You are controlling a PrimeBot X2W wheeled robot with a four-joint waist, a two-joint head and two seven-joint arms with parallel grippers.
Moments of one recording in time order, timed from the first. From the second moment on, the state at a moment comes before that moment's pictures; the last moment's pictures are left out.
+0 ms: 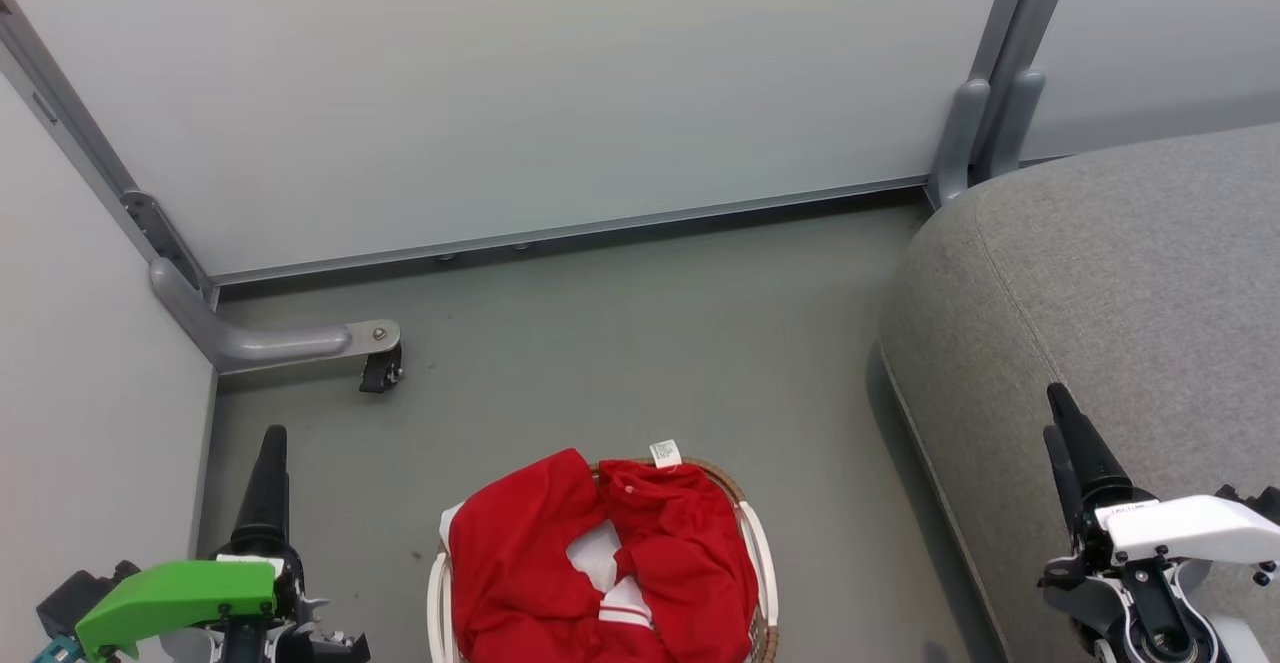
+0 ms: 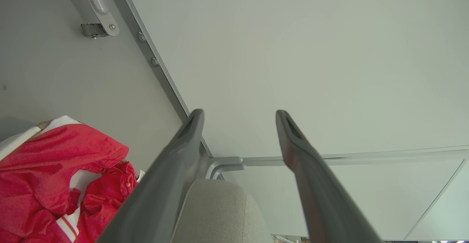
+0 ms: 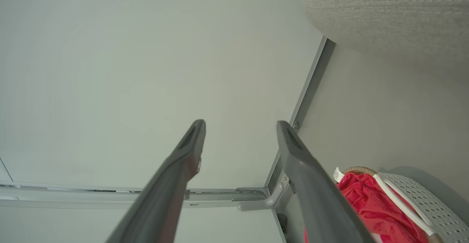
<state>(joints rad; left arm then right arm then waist) -0.07 0.04 0.10 0.29 -1.44 -0.13 0.06 -0.10 -0.07 -0.08 0.27 1.47 0.13 0.06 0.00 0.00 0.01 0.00</state>
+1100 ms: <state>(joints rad) -0.10 0.11 -0.08 0.32 -0.81 -0.07 -0.07 -0.14 -0.14 0.06 0.30 0.92 0.13 -0.07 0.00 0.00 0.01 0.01</state>
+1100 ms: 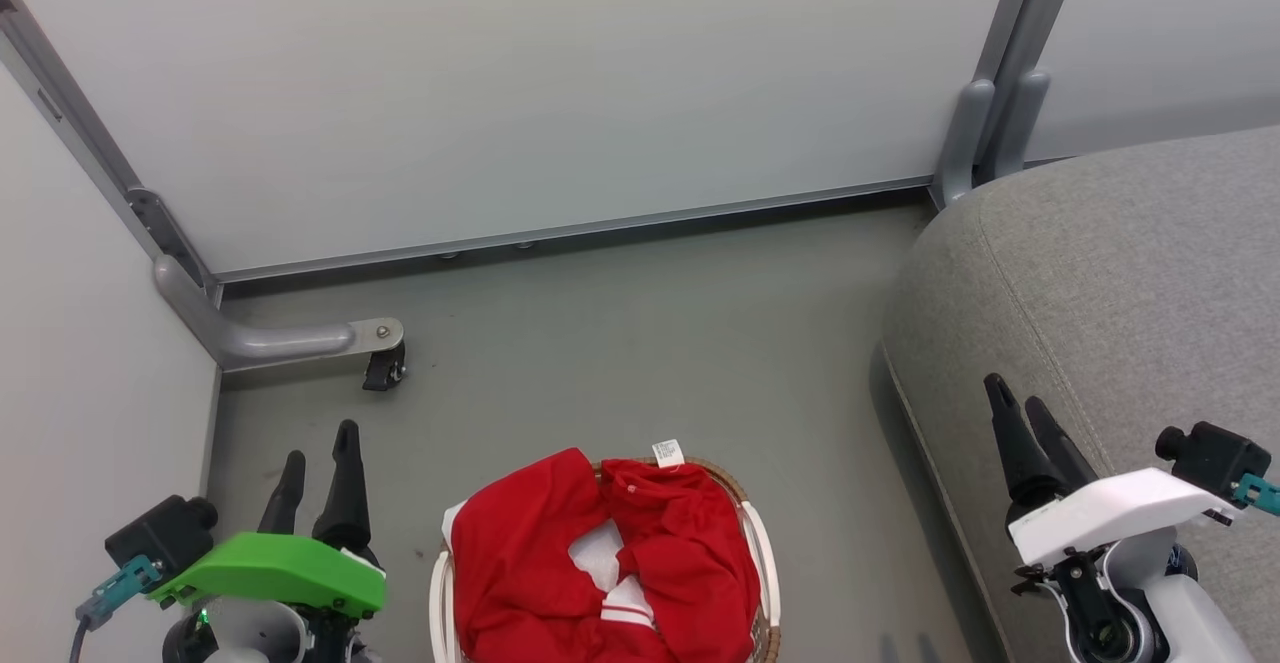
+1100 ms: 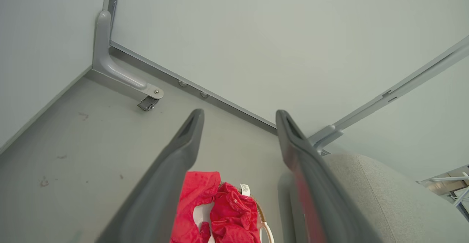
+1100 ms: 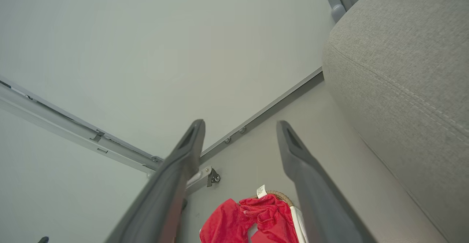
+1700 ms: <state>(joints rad) -0.11 0.12 -0.12 0.32 -0.60 -0.06 -0.12 -0.15 -0.15 0.10 0.33 0.73 0.13 -0.12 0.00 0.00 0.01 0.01</state>
